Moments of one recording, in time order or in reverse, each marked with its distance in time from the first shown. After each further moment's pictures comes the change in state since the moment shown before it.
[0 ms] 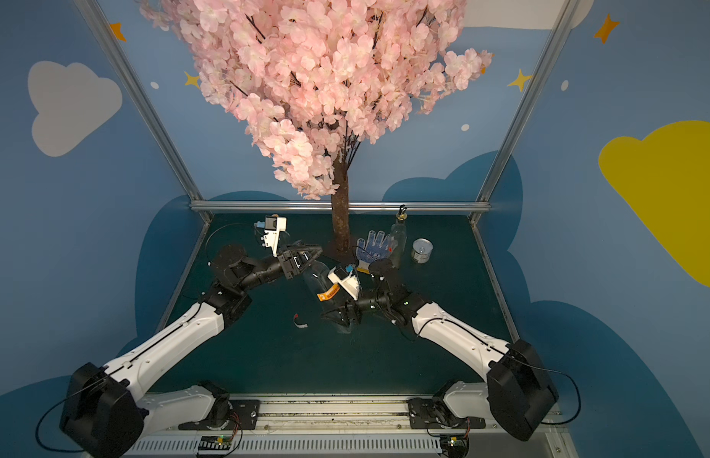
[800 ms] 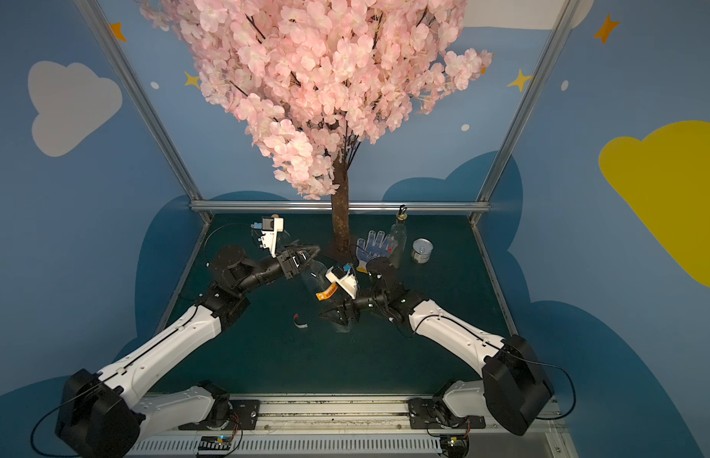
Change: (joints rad) left arm -0.011 -0.035 -0.004 -0.068 -0.096 0.011; right arm 0.000 0.034 0.028 -0.011 -0.009 -0.014
